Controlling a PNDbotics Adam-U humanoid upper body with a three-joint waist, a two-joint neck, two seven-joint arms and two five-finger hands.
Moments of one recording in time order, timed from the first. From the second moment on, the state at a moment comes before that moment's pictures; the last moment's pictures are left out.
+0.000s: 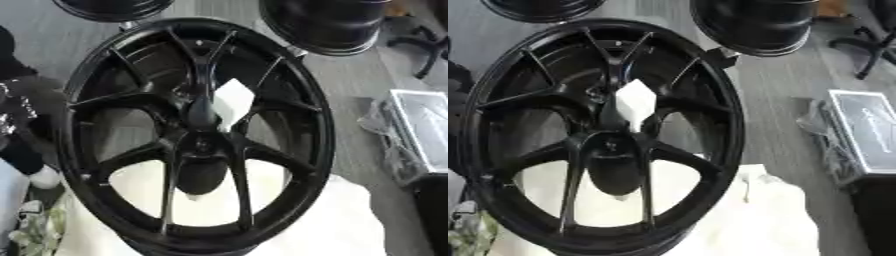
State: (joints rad) left arm -0.36 0.50 -0.16 -1.88 0.29 0.01 -0.33; right arm -0.12 -0.95 -0.42 -1.30 0.40 0.03 0.03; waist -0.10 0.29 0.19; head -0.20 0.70
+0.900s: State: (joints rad) left arm -0.36 0.50 -0.16 -1.89 0.30 0.01 -0.33; right arm -0.19 -0.86 -0.48 -1.34 0.22 0.07 -0.23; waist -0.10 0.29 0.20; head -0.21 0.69
